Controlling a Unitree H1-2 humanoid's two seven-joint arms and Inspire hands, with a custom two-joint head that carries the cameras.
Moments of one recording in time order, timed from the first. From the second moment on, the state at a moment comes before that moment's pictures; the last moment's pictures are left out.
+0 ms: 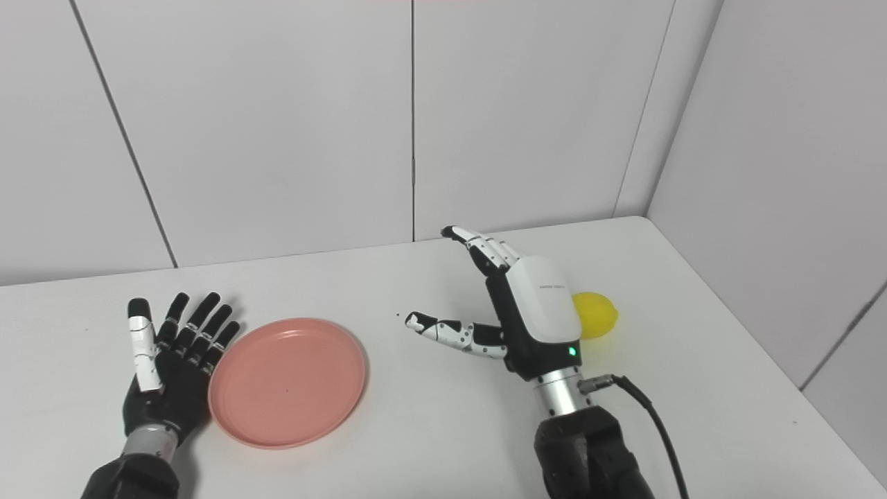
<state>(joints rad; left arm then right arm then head) -0.37 -0.10 0.19 0.20 -0.51 0.27 -0.03 -0.18 -0.22 0.02 -0.33 -0.85 0.00 -0.07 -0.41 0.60</state>
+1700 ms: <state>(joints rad) -0.37 -0.09 0.18 0.20 -0.50 0.27 -0.07 -0.22 -0.52 -0.05 0.12 -0.91 0.06 -0.13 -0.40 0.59</state>
